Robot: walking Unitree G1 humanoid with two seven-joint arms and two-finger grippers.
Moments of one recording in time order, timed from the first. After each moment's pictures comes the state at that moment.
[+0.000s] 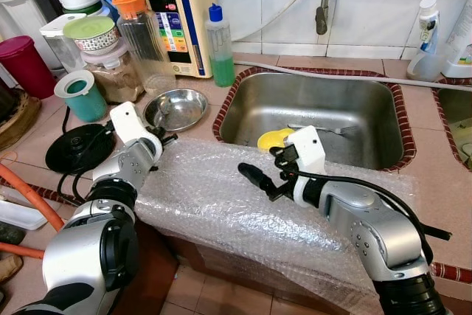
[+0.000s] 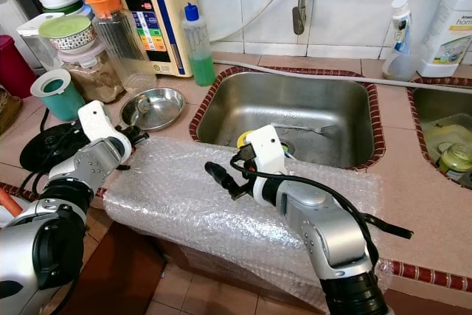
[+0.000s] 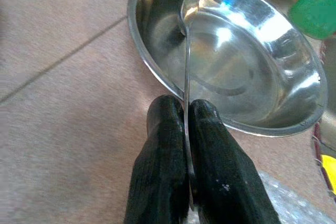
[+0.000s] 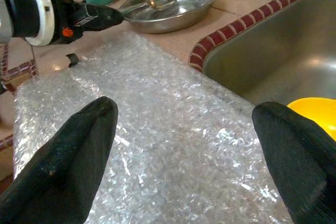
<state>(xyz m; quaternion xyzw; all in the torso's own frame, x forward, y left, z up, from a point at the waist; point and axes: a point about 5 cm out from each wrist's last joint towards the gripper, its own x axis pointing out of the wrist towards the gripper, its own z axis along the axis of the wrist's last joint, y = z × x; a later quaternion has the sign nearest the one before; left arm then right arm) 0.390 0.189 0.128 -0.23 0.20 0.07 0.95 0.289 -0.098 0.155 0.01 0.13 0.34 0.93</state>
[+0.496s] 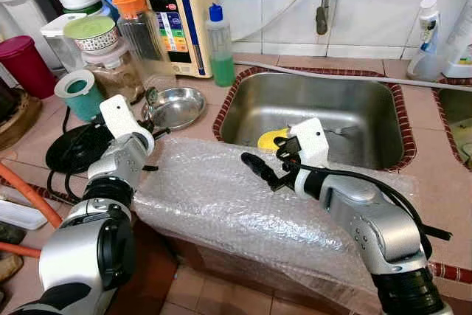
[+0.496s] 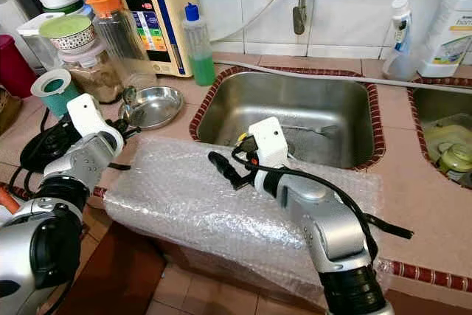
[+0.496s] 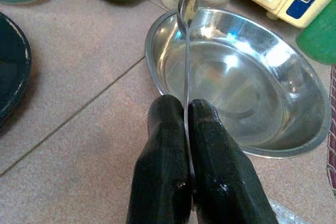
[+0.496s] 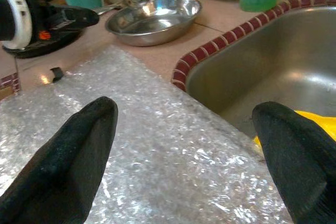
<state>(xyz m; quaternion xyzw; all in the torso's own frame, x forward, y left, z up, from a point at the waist) 0.392 0.198 0.139 -0.20 0.17 0.09 0.96 0.298 -0.101 0.160 0.01 0.12 0.32 0.94</state>
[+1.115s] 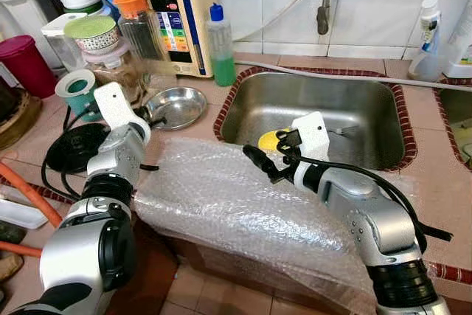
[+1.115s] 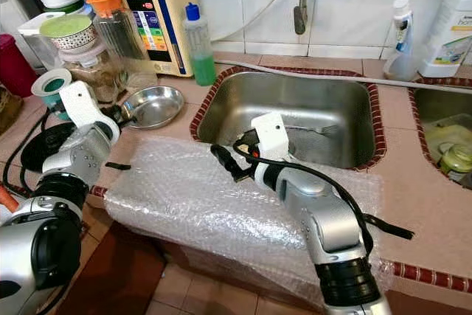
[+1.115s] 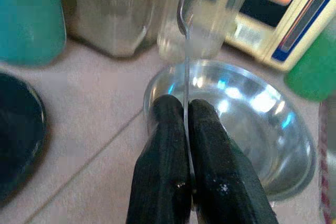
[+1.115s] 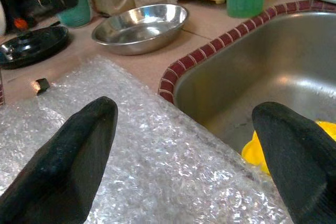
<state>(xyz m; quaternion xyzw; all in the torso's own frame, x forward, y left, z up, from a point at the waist) 0.398 0.202 0.163 -0.18 0.10 0.09 0.98 0.307 -0.104 0.163 0.01 0.10 0.30 0.95</state>
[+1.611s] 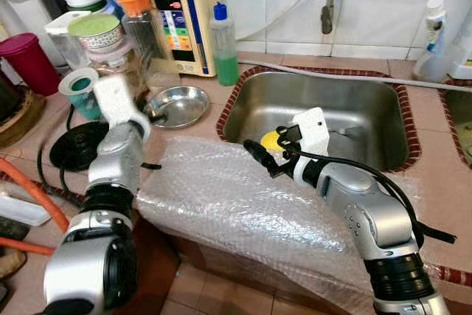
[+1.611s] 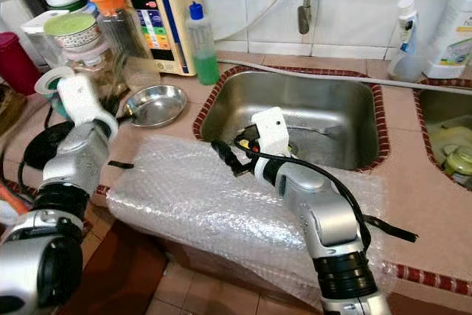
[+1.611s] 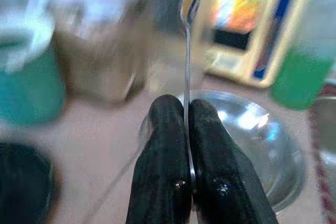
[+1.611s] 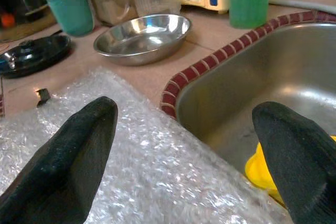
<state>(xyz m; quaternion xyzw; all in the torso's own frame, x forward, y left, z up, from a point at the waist) 0.393 0.189 0.182 -0.08 0.01 0.04 1.00 0.313 -0.101 0.165 0.02 0.09 0.30 0.95</state>
